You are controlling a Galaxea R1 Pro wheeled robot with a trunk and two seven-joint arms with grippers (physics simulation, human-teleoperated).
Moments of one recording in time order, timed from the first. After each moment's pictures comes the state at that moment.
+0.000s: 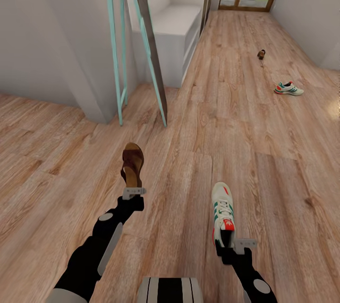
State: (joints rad) left arm -0.45 -0.06 -0.15 -1.21 0.15 0.39 0.00; right arm -0.15 0.00 0.00 -1.06 0.00 0.03 -0.01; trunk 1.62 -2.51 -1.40
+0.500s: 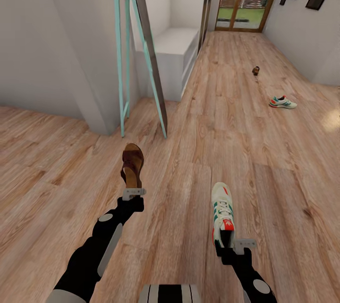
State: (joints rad) left arm -0.44 -0.06 -0.15 -1.21 0.15 0.40 0.00; right arm -0.15 0.00 0.00 -1.05 0.00 0.03 -0.01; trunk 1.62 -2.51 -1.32
